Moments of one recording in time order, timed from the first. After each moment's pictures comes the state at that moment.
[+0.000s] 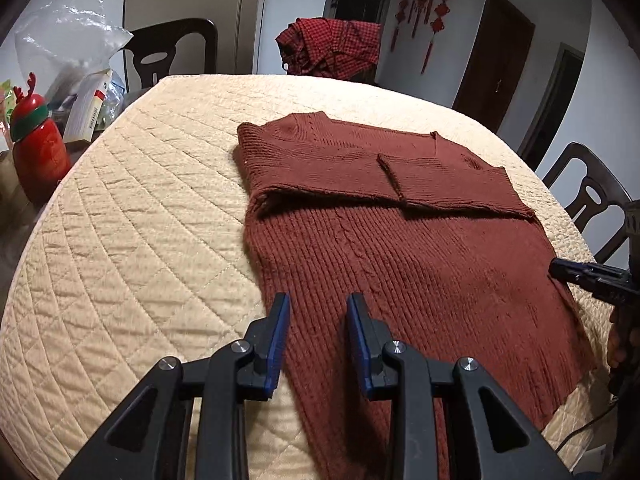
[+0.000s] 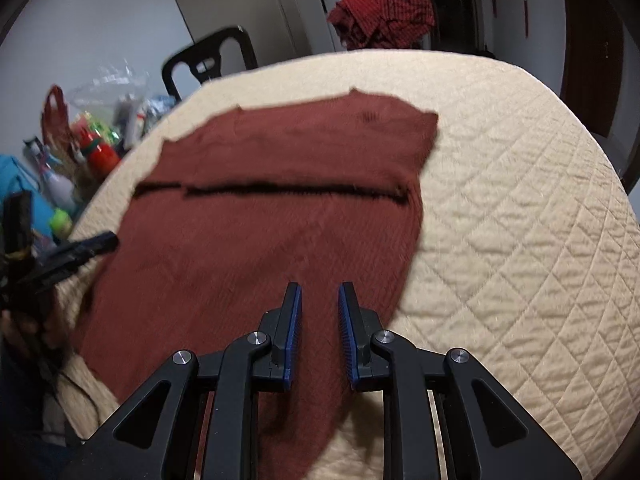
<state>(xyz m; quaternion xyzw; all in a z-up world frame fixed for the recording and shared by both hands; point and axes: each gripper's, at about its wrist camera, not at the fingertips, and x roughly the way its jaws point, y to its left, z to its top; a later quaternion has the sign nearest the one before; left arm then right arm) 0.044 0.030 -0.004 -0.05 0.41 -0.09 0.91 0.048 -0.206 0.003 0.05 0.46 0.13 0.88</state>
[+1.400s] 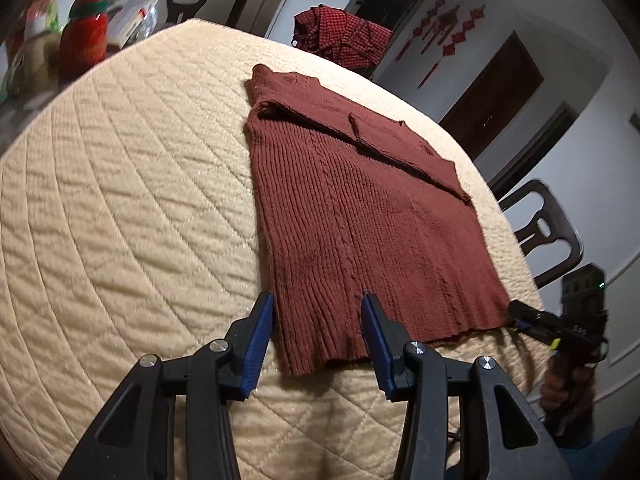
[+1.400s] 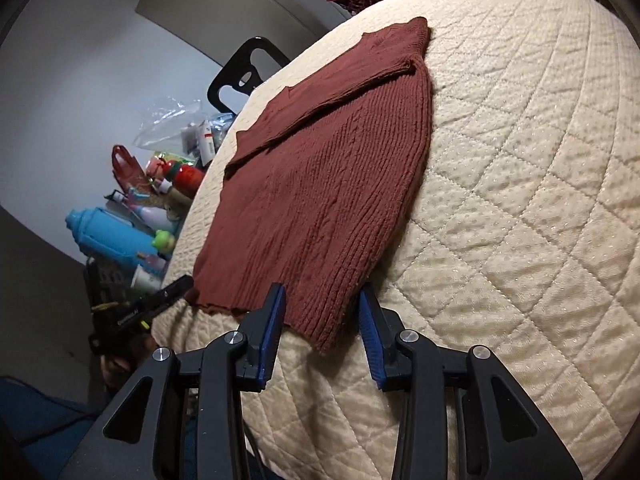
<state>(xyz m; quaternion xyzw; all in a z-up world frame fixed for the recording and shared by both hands) -0.048 0.040 -0.011 -0.20 0.44 -0.12 0.87 -0.040 -0.232 -0.015 0.28 0.47 0.24 0.81</state>
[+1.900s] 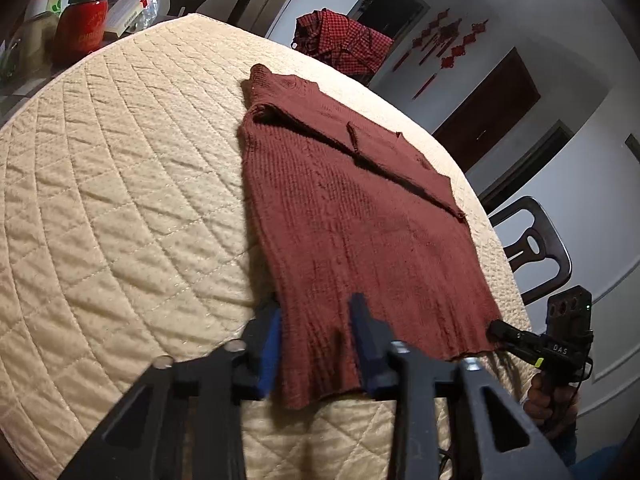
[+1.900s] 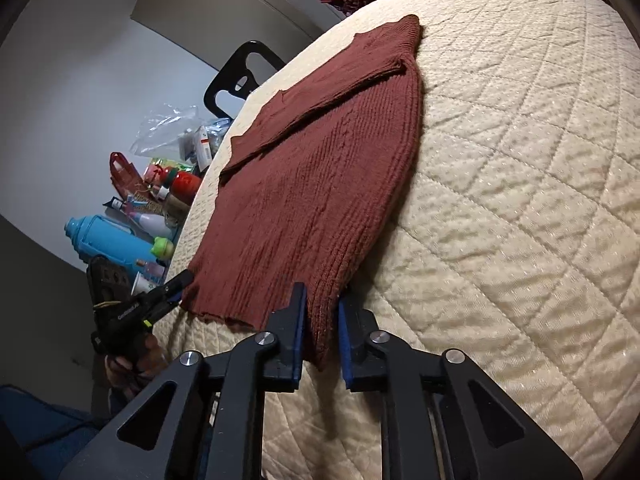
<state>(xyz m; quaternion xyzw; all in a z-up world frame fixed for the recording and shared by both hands) -0.035 0.040 -0.017 -0.22 0.43 -0.13 0.87 -0.037 -0.236 -0.022 0.28 0.46 0.23 0.81</state>
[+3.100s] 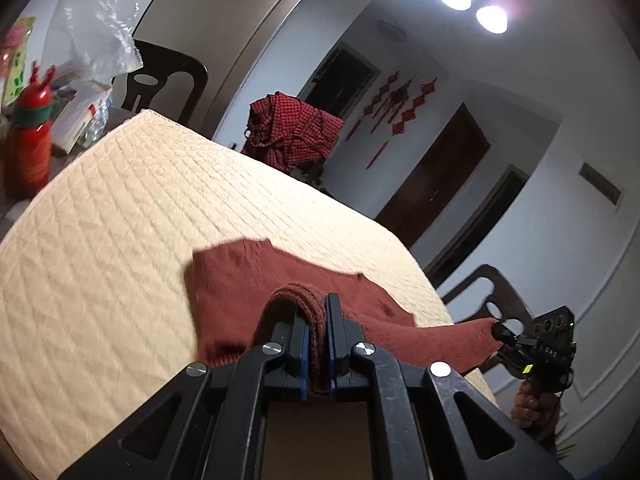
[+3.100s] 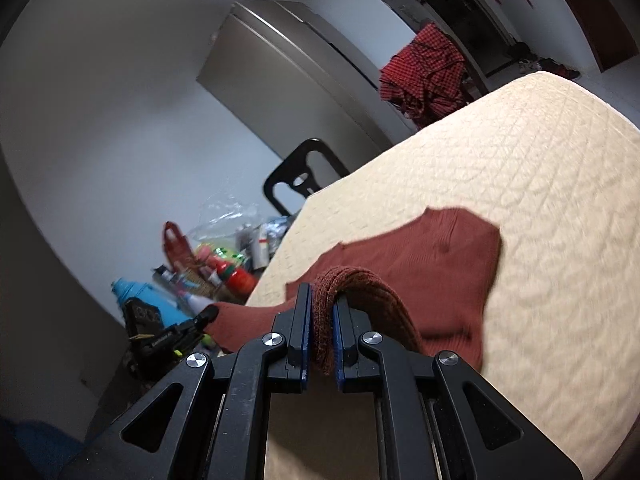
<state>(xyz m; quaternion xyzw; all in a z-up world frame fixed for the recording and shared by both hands) 0.045 0.076 0.072 -0.24 0.28 -0.18 0.91 0.034 -0.265 0.072 0.30 0.30 0.27 0.86</state>
